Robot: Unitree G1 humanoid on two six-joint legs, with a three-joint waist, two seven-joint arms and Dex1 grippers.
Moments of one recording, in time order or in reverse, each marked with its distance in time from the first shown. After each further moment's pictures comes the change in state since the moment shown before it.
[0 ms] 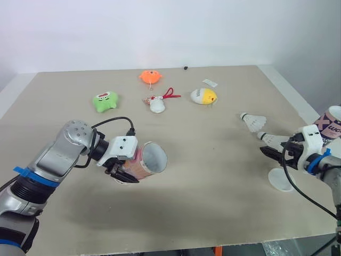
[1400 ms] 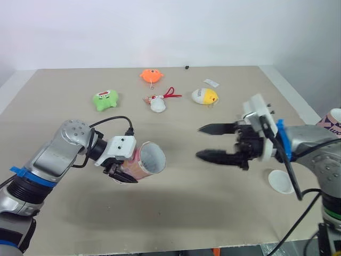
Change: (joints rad) left arm -0.001 0.022 0.001 0.001 -0.013 -0.023 -0.008; right arm -0.133 -0.031 0.098 -0.781 0.498 0.424 0.171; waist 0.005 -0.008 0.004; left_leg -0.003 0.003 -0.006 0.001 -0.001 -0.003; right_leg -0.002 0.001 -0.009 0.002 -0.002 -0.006
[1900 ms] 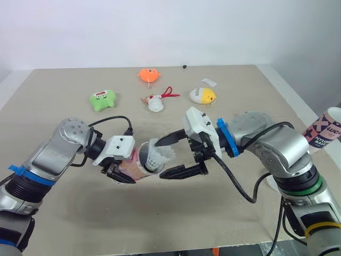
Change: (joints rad) left arm -0.011 0.012 -0.002 0.007 0.001 -0.004 -0.022; right arm -0.361 0.212 0.482 0.054 -0.165 -0.116 0.233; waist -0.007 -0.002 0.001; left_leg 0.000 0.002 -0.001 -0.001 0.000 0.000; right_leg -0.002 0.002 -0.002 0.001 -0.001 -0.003
